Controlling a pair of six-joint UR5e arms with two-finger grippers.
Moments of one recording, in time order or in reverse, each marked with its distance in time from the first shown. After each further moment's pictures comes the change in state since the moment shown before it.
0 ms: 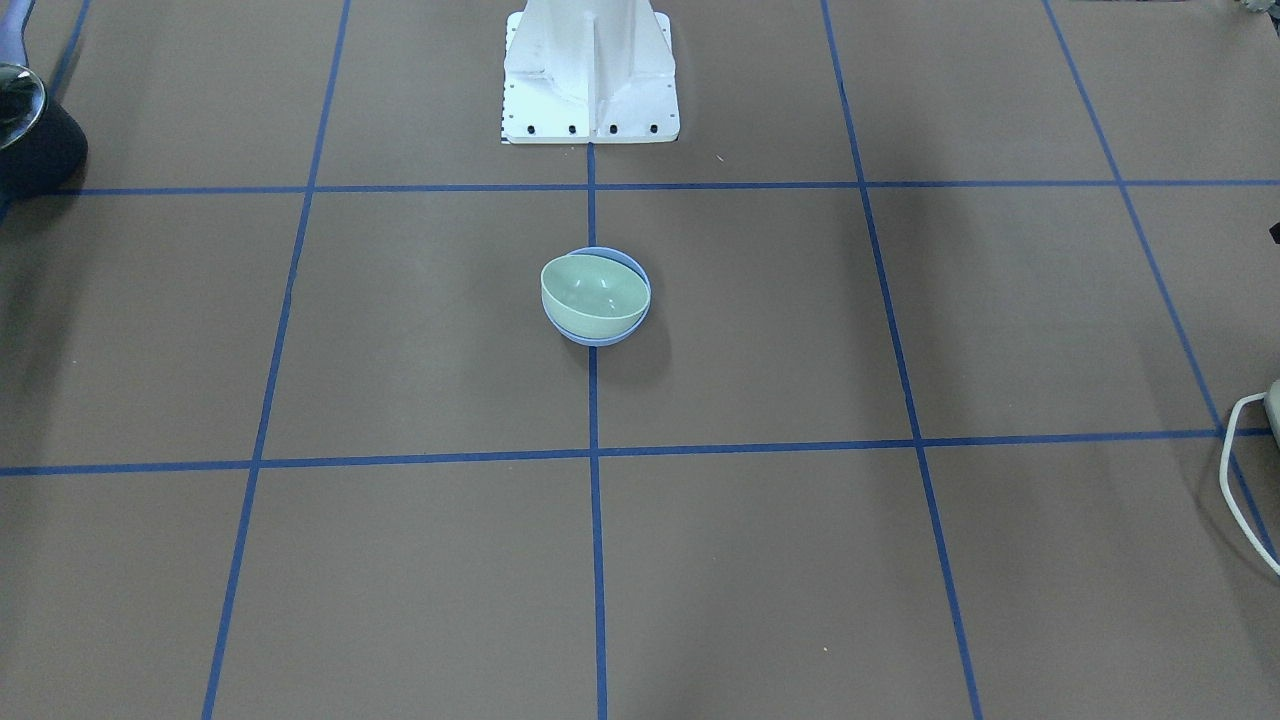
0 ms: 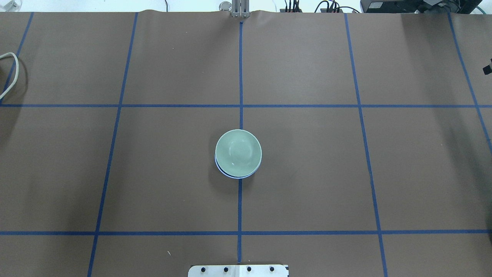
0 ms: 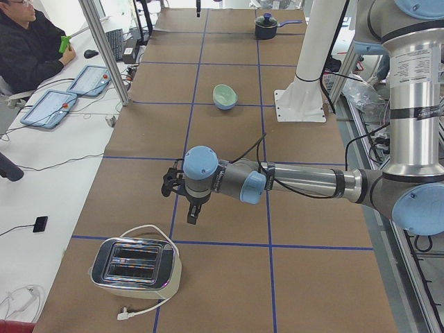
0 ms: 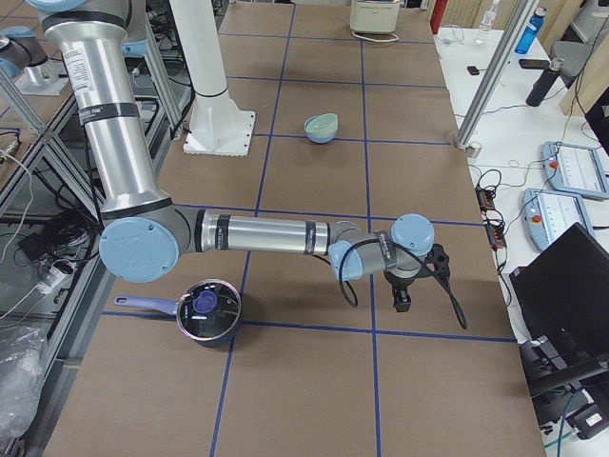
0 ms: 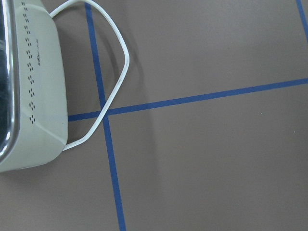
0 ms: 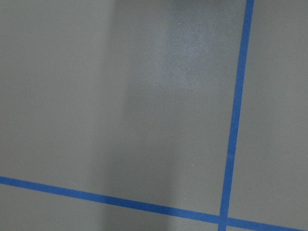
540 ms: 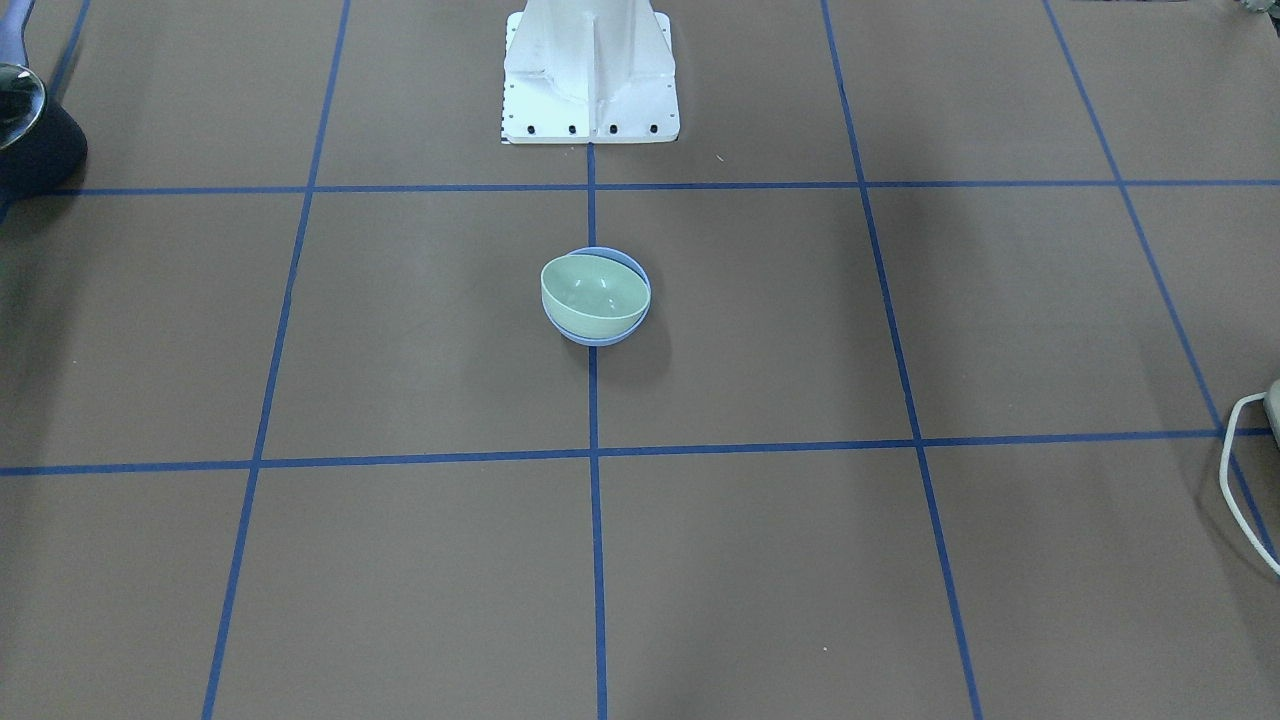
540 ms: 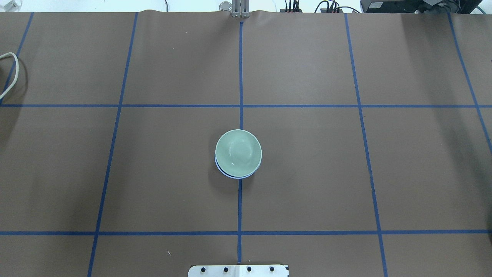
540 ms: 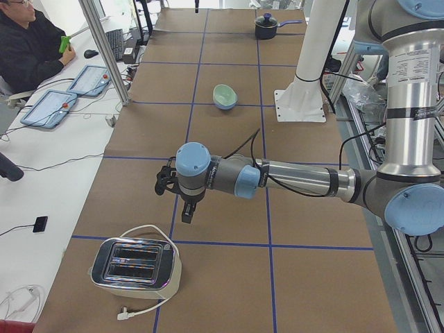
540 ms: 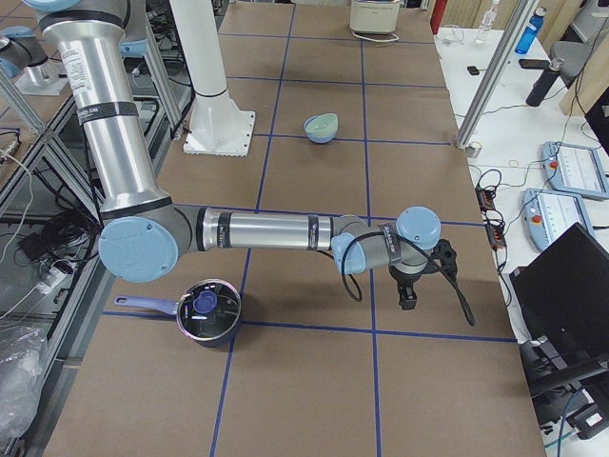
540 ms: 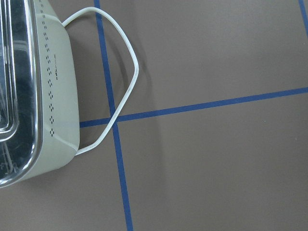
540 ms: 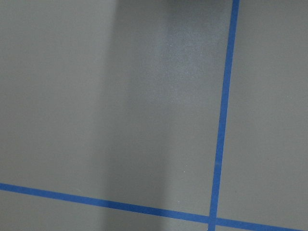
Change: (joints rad) left arm -0.011 -0.035 0.004 0.050 0.004 0.021; right arm 0.026 0.007 0.027 -0.031 -0.012 -0.024
